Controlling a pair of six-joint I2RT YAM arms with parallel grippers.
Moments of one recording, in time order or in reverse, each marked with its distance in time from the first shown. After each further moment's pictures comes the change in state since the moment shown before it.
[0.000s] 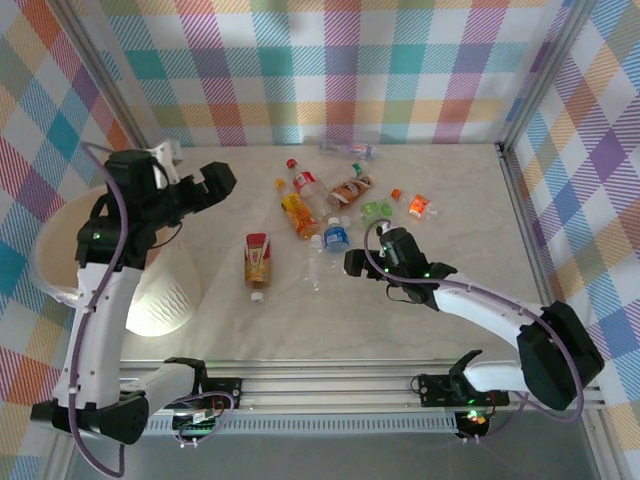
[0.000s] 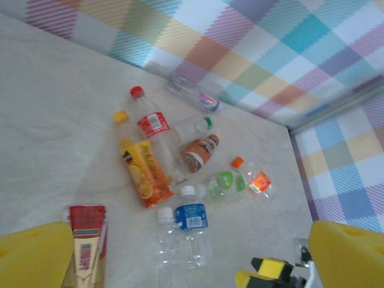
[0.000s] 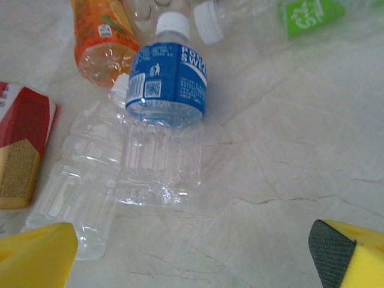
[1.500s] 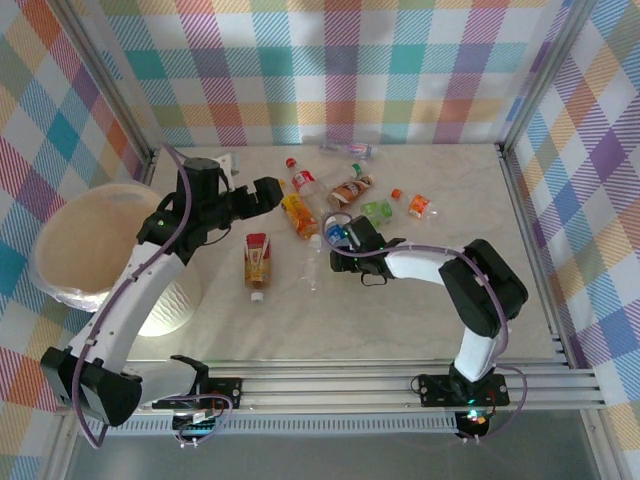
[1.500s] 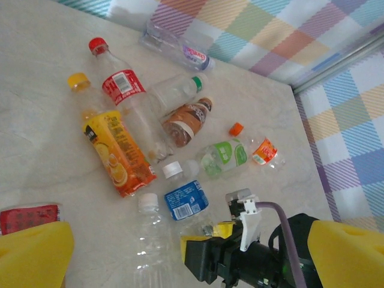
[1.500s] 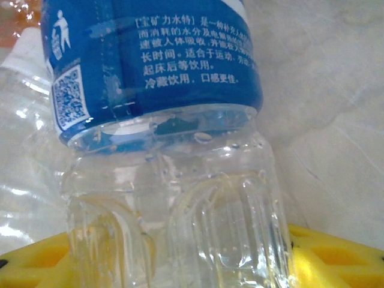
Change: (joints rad) left arm -0.226 0.100 -0.211 0.249 -0.102 -0.046; right arm 0.022 0.468 0.269 -0.019 0.016 -0.111
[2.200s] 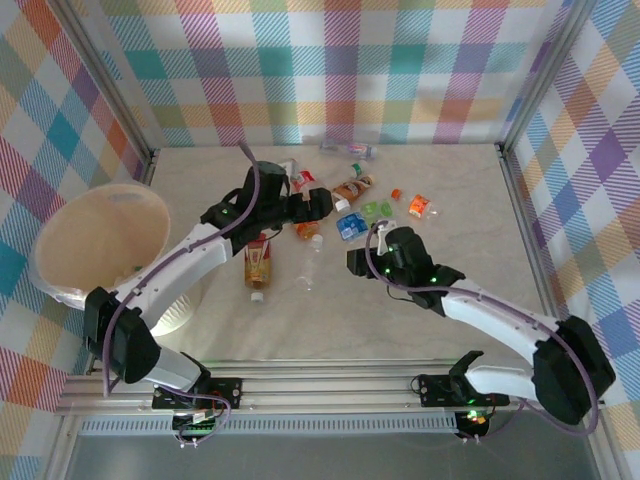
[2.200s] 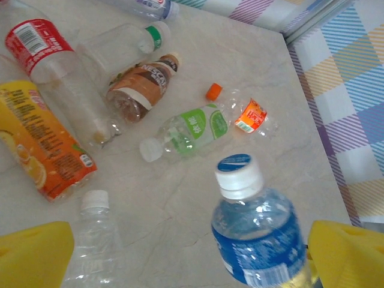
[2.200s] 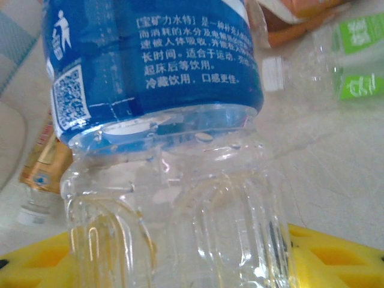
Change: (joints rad) left arm -0.236 0.248 0.032 0.166 -0.090 -0.032; right arm 0.001 -0.598 -0.283 0.090 -0.061 -0.050
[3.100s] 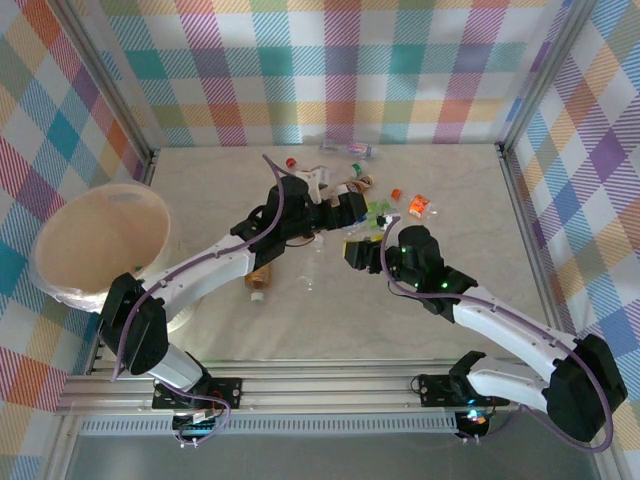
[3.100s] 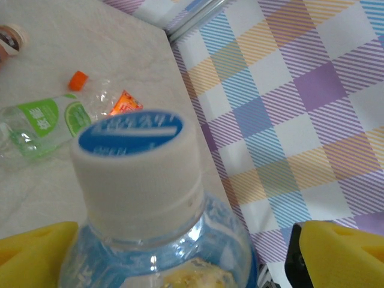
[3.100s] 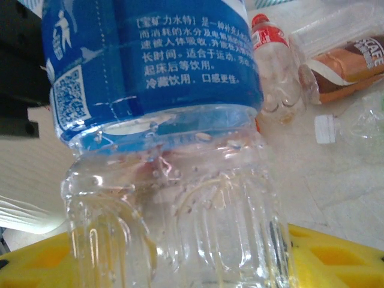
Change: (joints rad) left arm -0.119 0.065 -0.123 0.458 0.174 -0.241; right arm 0.000 -0.084 -0.002 0.101 -0.082 0.040
